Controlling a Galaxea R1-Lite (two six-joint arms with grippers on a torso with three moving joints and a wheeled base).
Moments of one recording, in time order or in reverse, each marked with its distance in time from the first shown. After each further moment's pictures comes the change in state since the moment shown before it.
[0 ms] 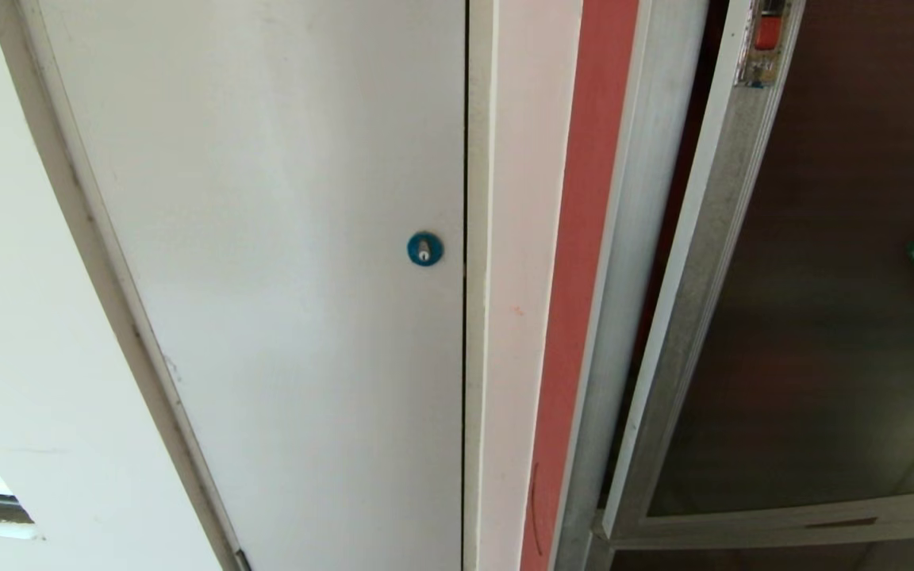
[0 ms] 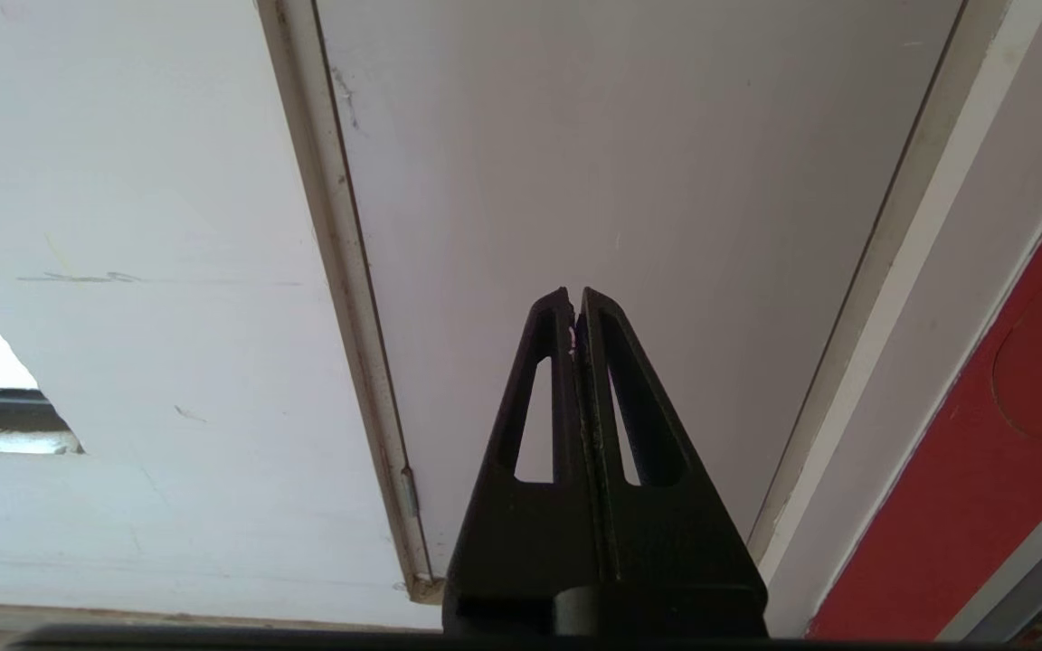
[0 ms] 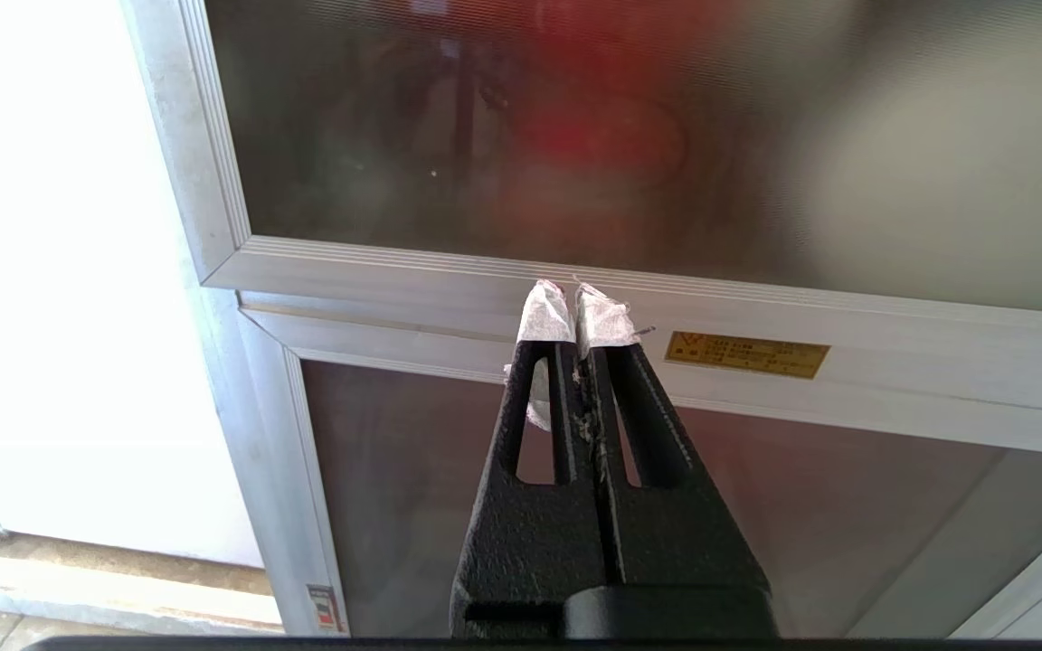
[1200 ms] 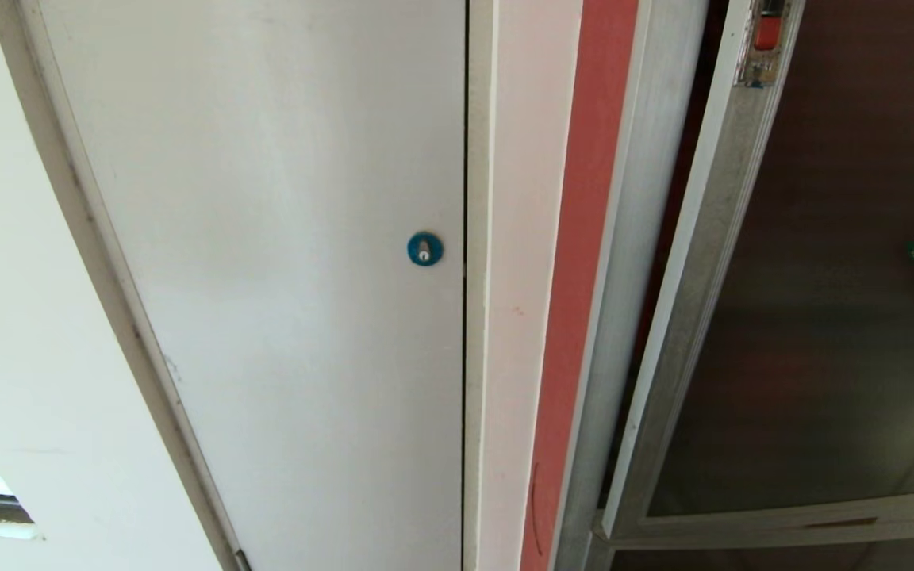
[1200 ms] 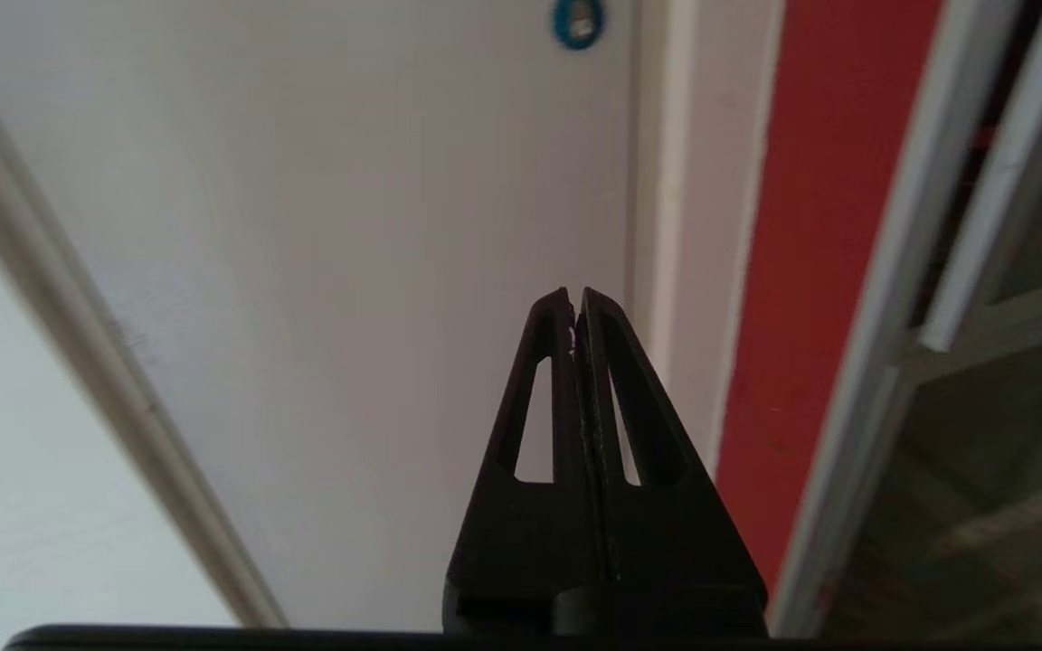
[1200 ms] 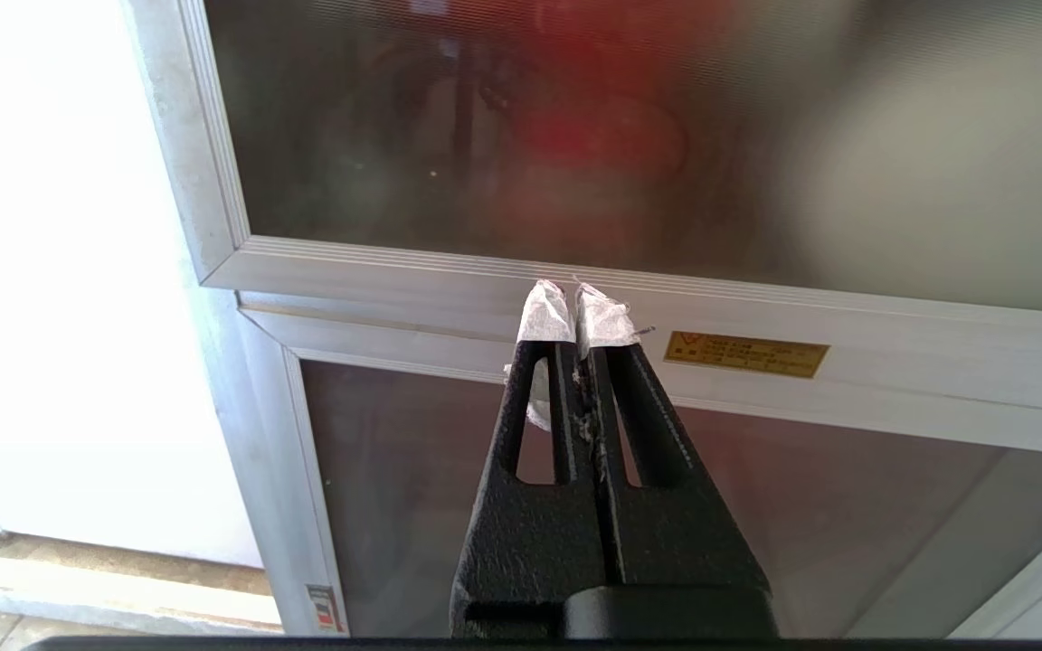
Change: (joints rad) left arm -0.002 0.415 -0.471 0.000 -0.411 0.034; right arm 0.000 0.000 0.000 0.000 0.000 0.000
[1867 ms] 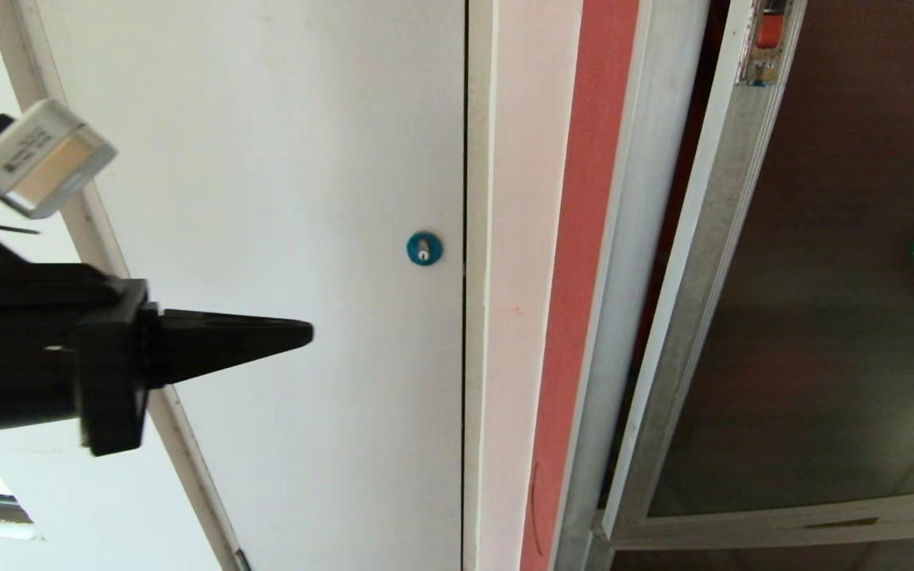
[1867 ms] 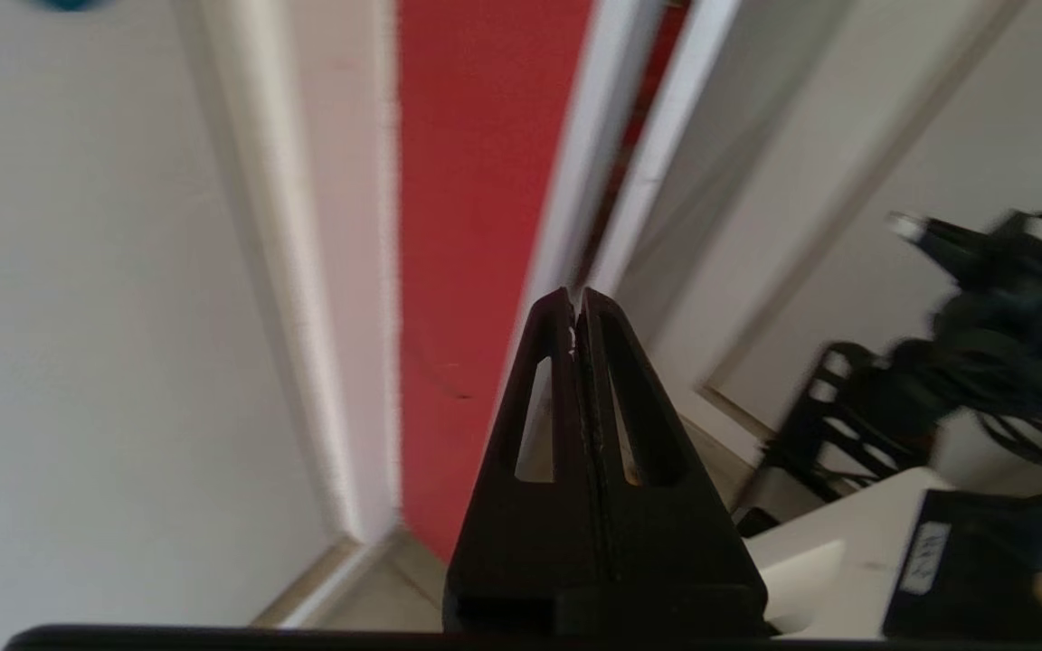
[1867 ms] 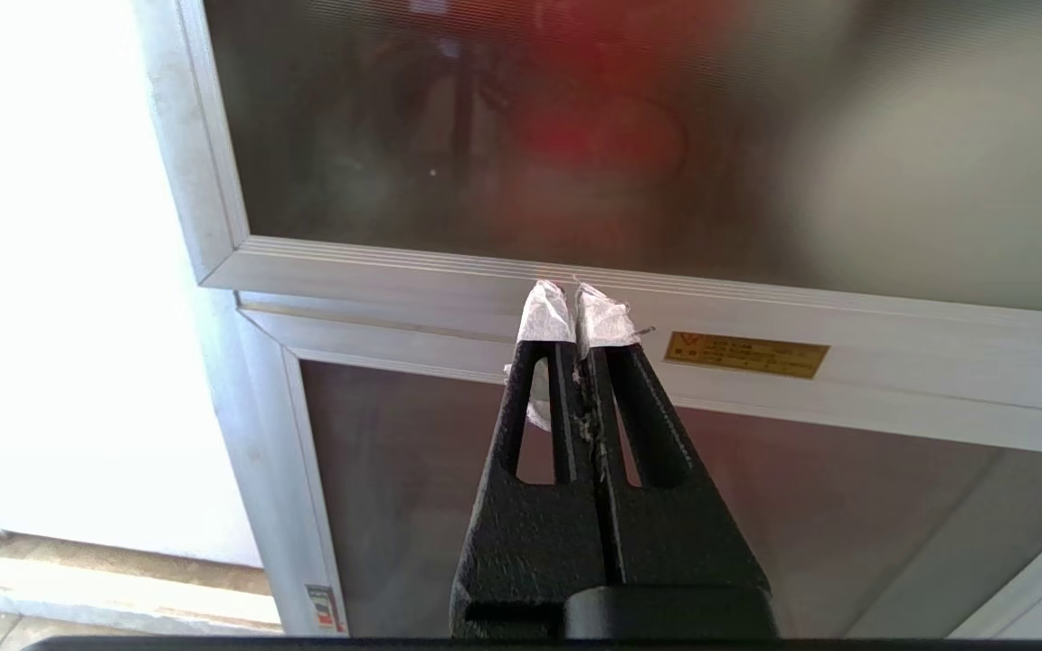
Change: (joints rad) left arm -0.422 0.774 -0.492 -0.001 -0.197 -0.109; right arm 0.000 0.000 0.000 0.000 0.000 0.000
